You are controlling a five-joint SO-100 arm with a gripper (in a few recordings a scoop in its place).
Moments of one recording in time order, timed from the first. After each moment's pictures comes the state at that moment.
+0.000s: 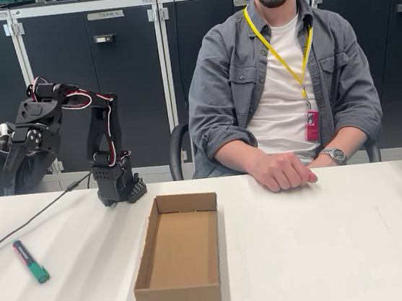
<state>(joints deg) 16.4 113.9 88.7 74.1 4.9</state>
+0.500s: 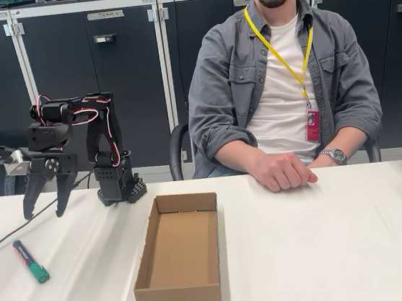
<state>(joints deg) 12.4 106.3 91.8 78.6 14.2</state>
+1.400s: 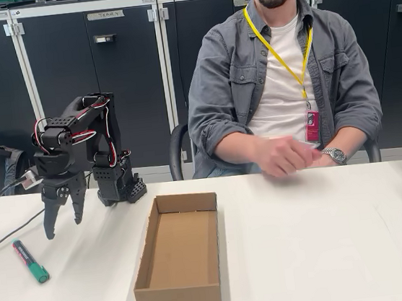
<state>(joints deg) 18.0 109.7 115.0 80.2 6.6</state>
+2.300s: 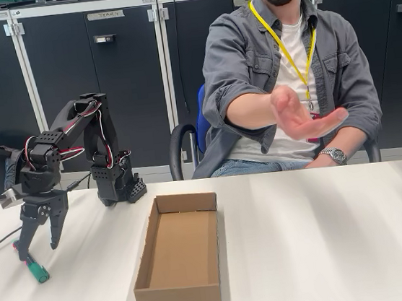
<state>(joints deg) 23.9 98.0 113.6 57.7 0.2</state>
